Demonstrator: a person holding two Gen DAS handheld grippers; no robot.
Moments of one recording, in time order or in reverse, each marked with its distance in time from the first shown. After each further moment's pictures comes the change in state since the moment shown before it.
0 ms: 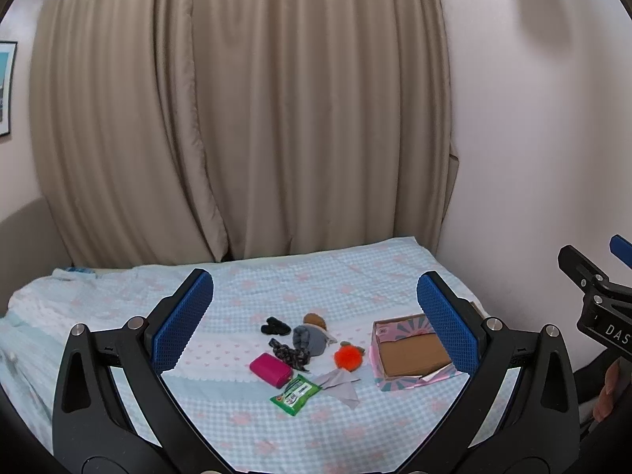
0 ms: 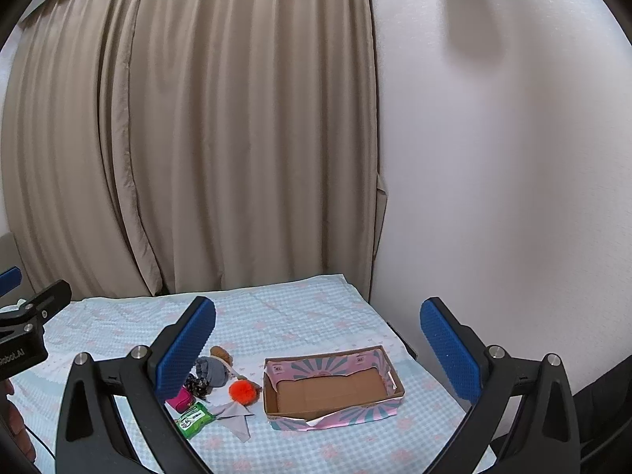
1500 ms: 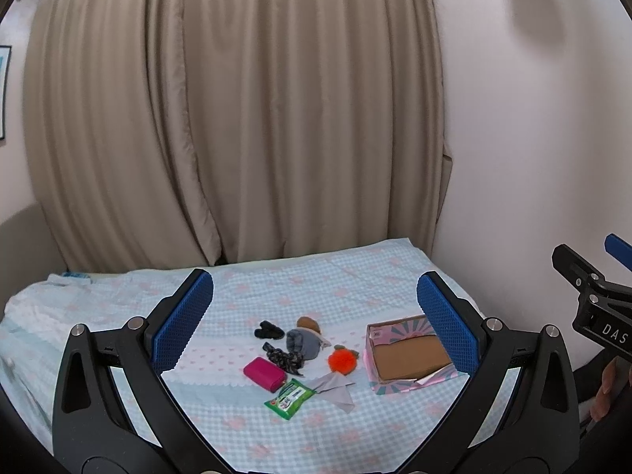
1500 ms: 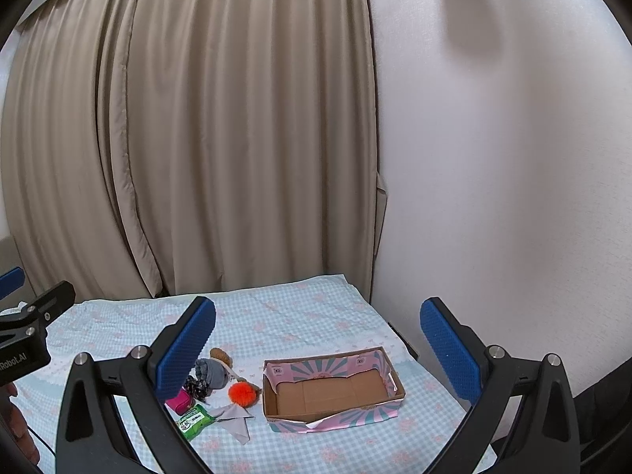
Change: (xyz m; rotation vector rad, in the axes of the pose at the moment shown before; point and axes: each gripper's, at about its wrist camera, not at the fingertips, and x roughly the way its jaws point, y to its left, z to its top) left arm 0.004 -0.015 0.004 0.020 -0.010 -0.012; right arm 0.002 -0.001 -0.001 0.023 0.001 0.000
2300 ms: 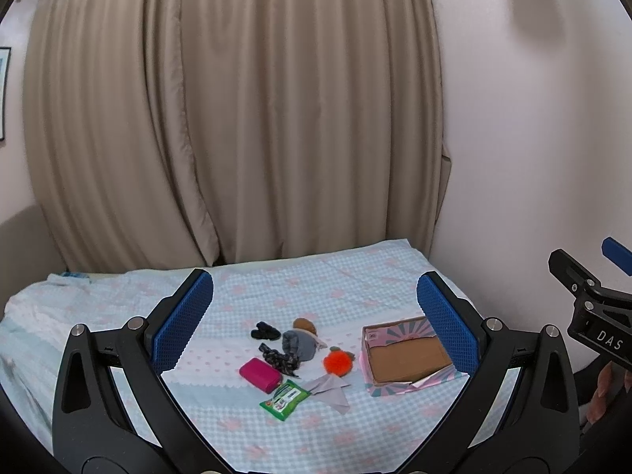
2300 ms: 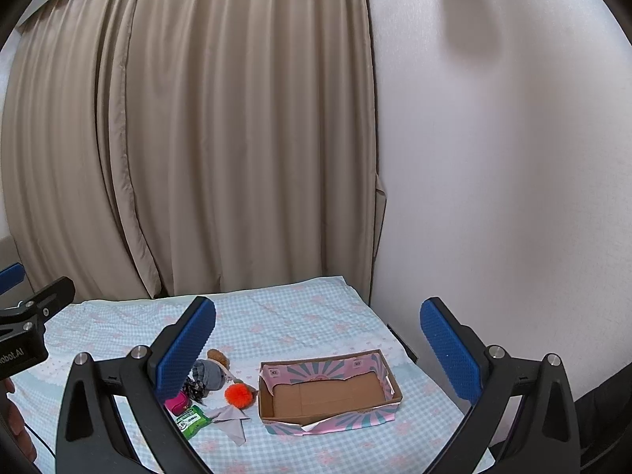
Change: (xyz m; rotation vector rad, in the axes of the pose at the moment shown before) left arm 0.002 -0.014 0.008 -0.007 0.006 0.006; right arm 0.006 -0.005 0.001 0.006 -0.001 0.010
